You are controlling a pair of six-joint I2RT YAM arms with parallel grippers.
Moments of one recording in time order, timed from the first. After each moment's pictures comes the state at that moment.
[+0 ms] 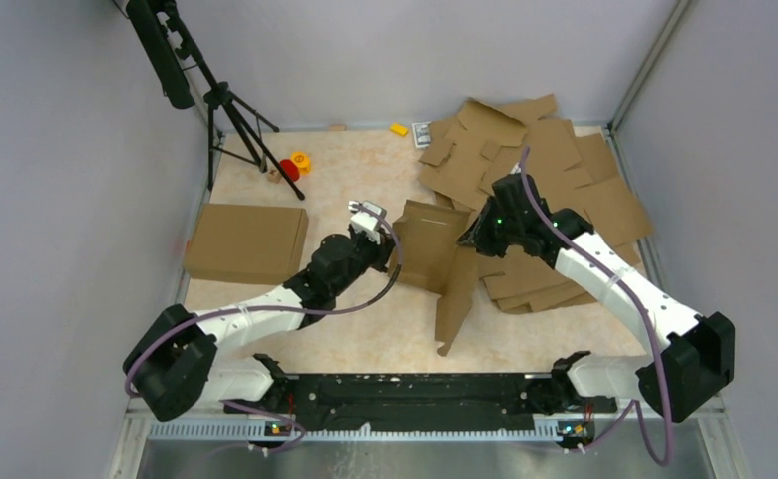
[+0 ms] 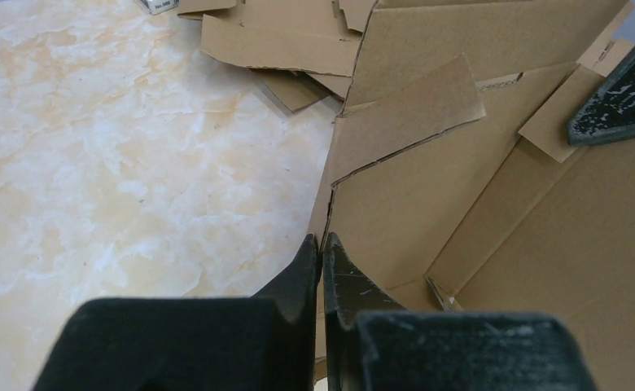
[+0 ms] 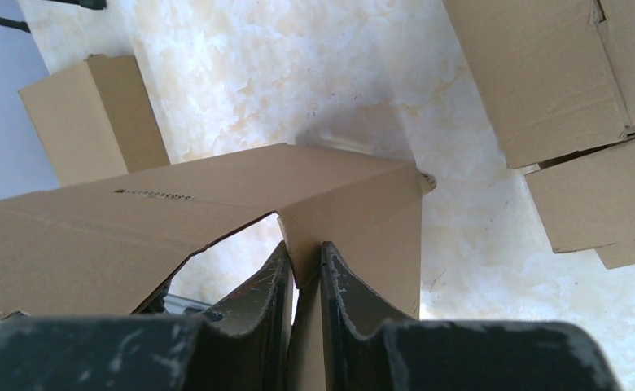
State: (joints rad) left arm -0.77 1.23 0.54 0.52 -0.08 -0.18; right arm 0.55 1.25 1.09 -0.67 -0.03 1.00
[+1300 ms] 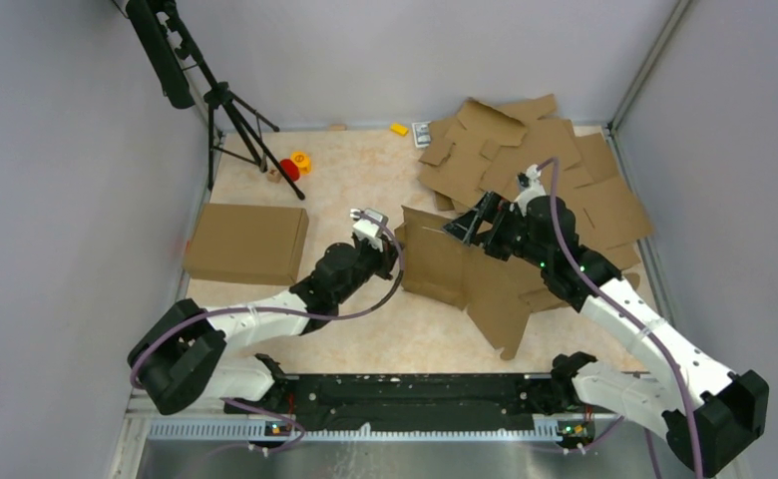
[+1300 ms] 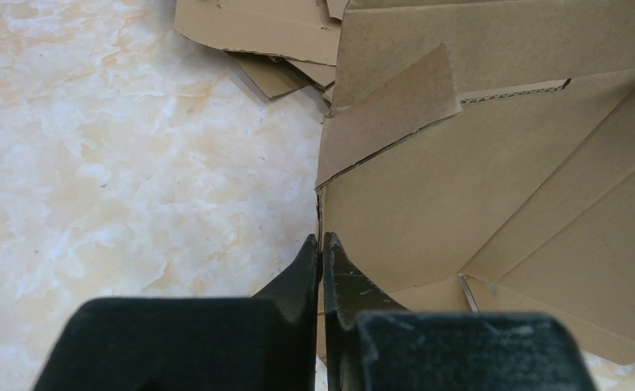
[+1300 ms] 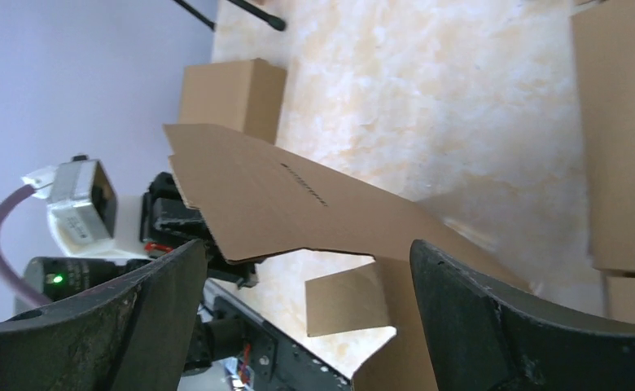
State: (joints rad) left arm -0.80 1.28 0.49 0.64 -0.10 -0.25; right arm 0.54 0.97 0.85 -0.29 -0.13 0.85
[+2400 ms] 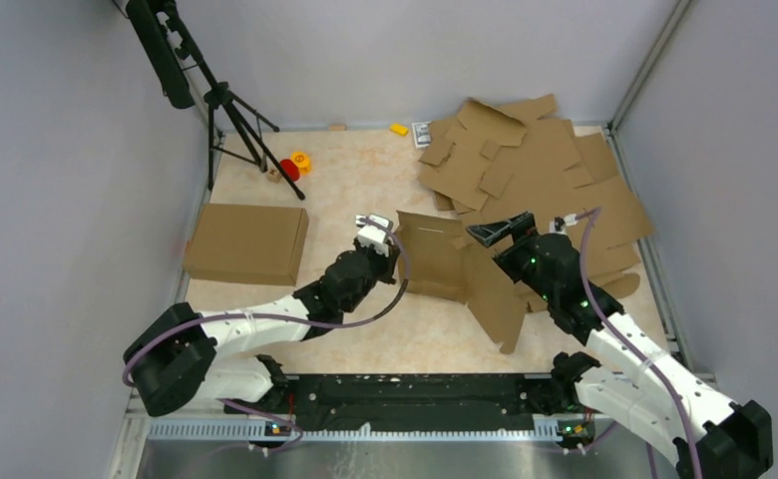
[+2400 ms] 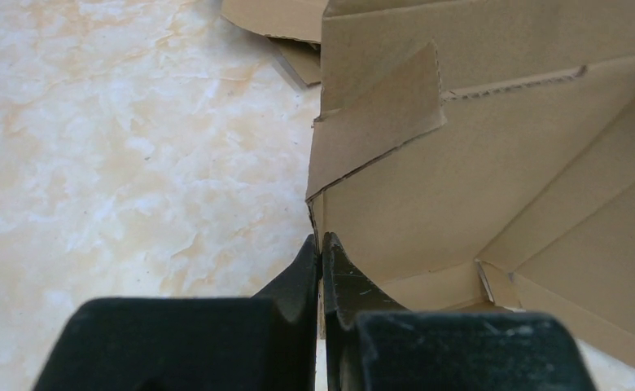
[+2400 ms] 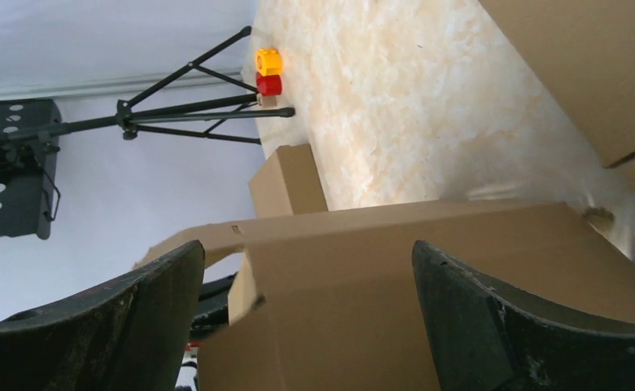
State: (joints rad) left arm -0.90 1.25 0.50 0.55 -0.33 -0.24; right arm 0.54 0.74 0.54 -0.17 0.07 1.42
